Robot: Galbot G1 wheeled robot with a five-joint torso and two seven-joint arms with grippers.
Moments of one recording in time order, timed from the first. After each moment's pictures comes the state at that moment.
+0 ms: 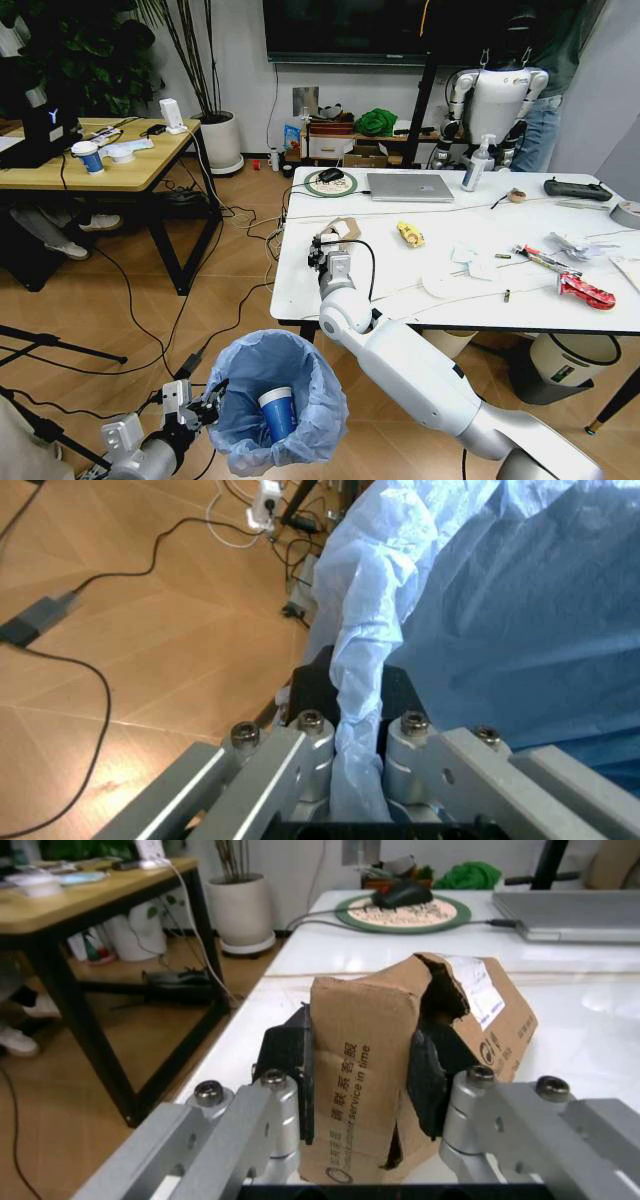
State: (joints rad) left arm 1.87 -0.98 -0.57 -2.27 -0.99 0.30 -0.24; right arm -0.55 1.34 -0.33 1.50 0.68 -0.24 0.66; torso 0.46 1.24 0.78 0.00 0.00
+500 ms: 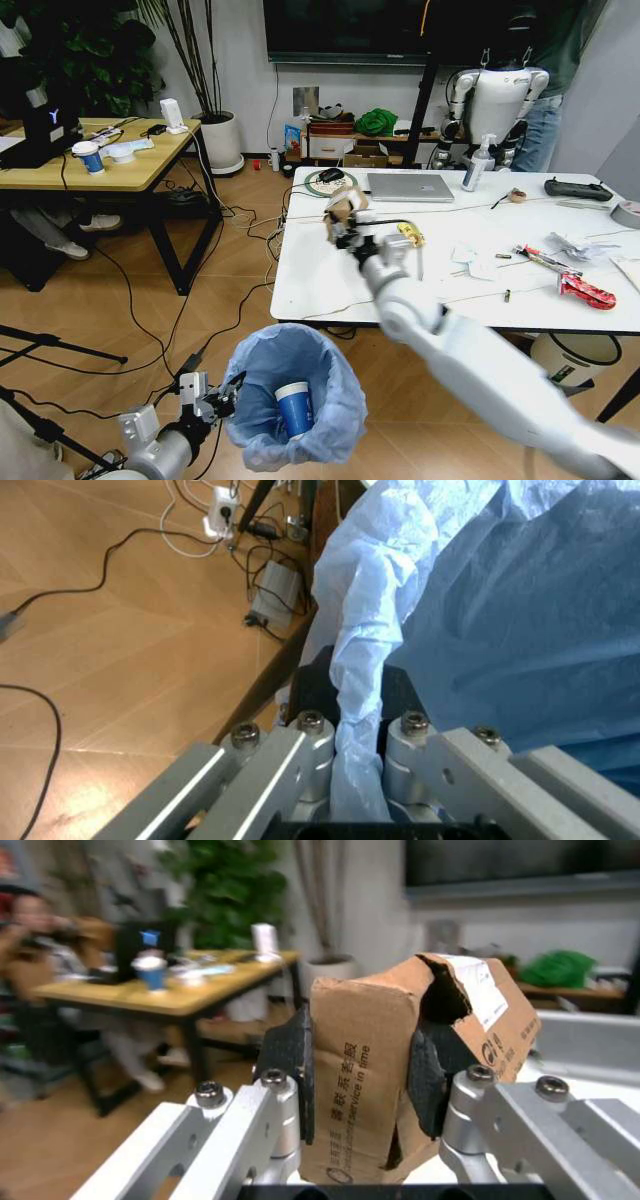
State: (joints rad) left arm 1.78 -0.94 -0.48 -2.28 -1.00 0.30 -0.24; right arm -0.59 0.88 -0.23 2.05 0.92 -0.21 0.47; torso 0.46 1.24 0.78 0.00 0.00
